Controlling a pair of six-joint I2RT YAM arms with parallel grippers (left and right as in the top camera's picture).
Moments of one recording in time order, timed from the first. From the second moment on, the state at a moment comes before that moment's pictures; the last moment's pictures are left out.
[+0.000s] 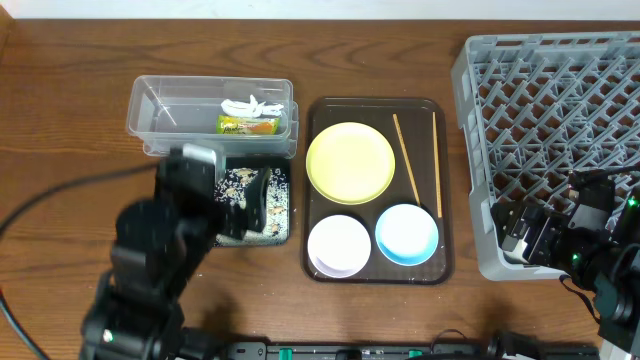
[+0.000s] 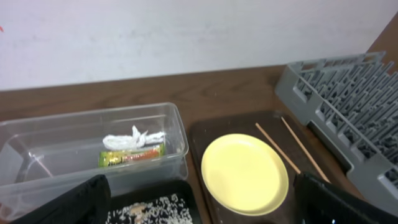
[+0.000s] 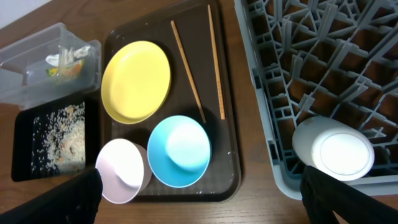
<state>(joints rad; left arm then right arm) -0.29 0.65 0.85 -0.54 0.08 -0.12 -0.28 0.84 1.17 -1.28 -0.41 0.12</state>
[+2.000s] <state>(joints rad) -0.29 0.01 0.02 -0.11 0.08 -0.07 -0.25 0.85 1.17 -1.14 -0.60 0.28</state>
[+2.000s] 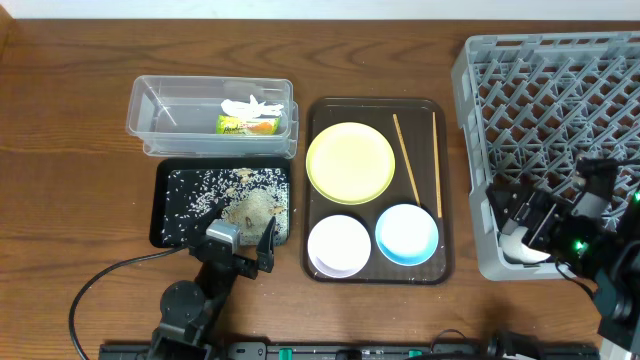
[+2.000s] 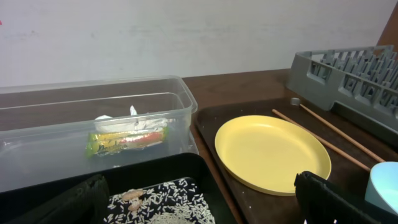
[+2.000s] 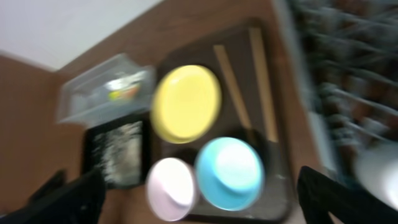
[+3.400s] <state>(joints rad) -0.29 0.01 0.02 -0.11 0.08 -0.07 0.28 1.81 1.18 -0.65 0.01 0.24</state>
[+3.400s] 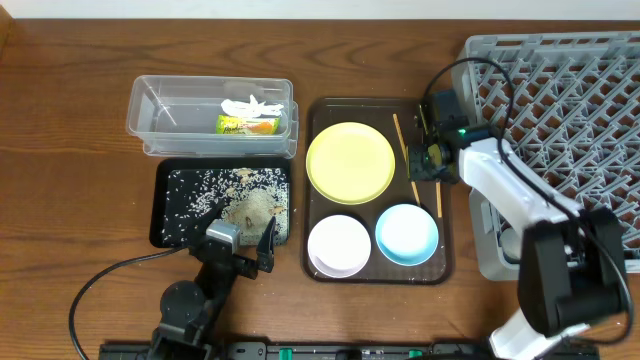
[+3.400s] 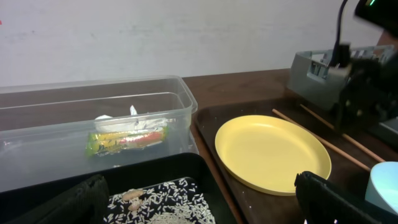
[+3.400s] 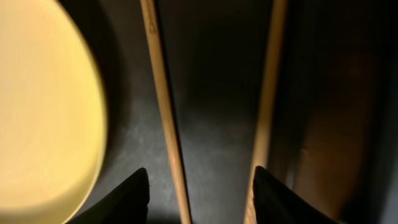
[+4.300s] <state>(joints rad) -0.29 0.01 0.02 -0.11 0.08 -0.07 0.31 1.92 1.20 -0.68 -0.05 0.24</state>
